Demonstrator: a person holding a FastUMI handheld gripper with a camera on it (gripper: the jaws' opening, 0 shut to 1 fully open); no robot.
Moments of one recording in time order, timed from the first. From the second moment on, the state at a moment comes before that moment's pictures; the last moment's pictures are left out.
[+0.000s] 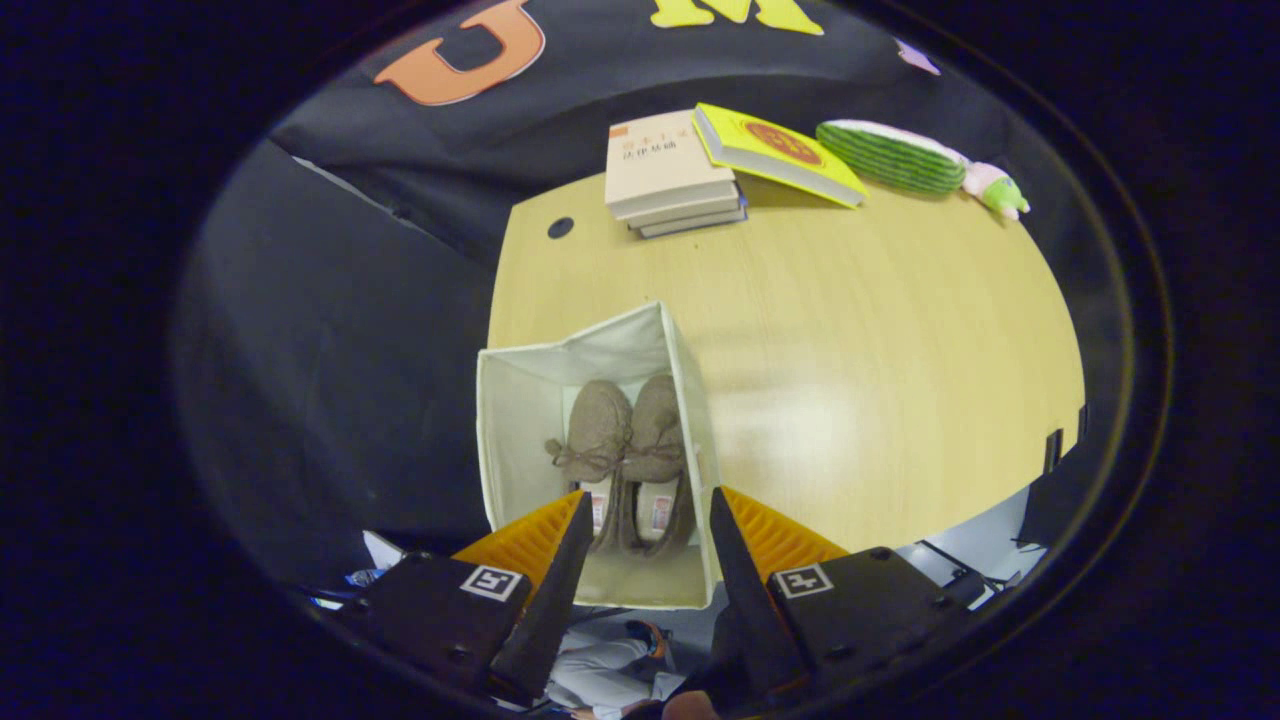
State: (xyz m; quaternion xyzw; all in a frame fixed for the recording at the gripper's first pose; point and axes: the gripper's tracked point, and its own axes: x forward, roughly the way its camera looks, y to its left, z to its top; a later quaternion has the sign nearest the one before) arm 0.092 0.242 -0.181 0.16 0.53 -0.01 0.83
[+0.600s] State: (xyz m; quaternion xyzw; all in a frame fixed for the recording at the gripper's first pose) arm 0.067 0.138 -0.037 0.10 0.22 -0.07 0.97
